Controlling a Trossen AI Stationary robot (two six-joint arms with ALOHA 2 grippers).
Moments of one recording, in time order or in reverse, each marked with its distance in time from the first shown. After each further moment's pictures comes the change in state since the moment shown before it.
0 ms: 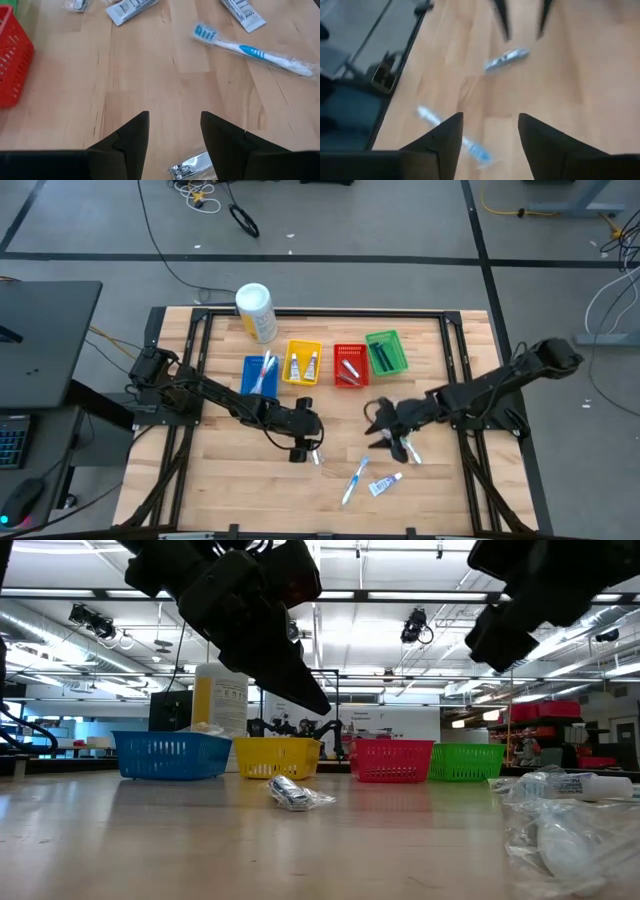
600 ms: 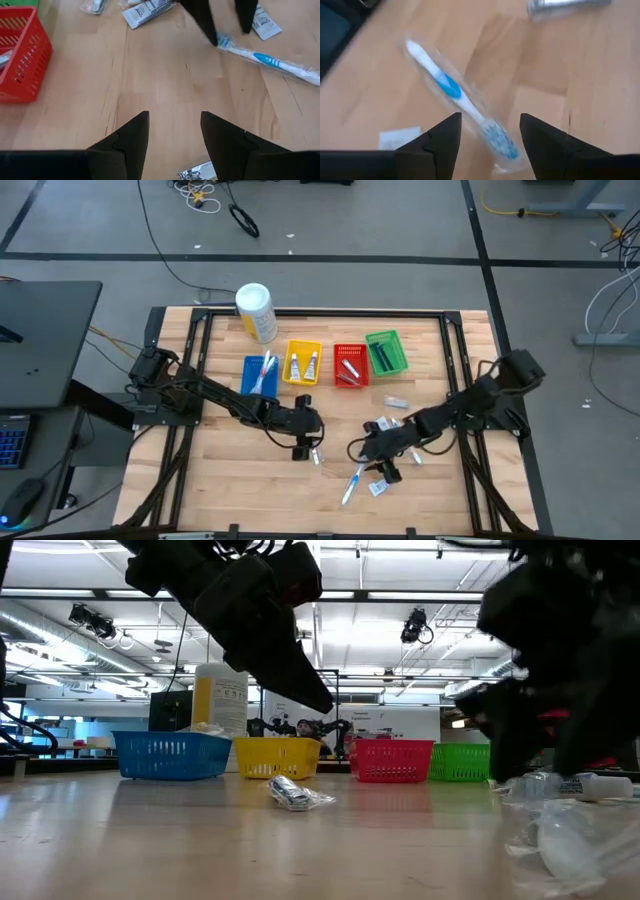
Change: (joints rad) left arm 0.001 0.000 0.000 0.010 -0.057 -0.032; right arm 0.105 0.402 0.000 0.244 -0.005 -0.192
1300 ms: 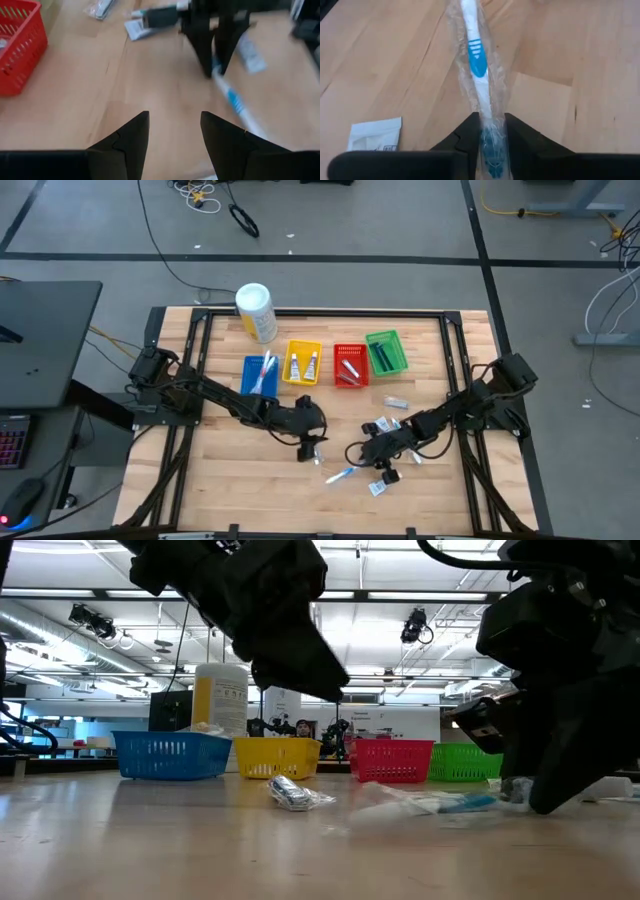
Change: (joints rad) left arm 0.000 0.000 0.000 0.067 0.014 -0.169; right arm 0.000 0.086 0.001 0.032 0.026 -0.031
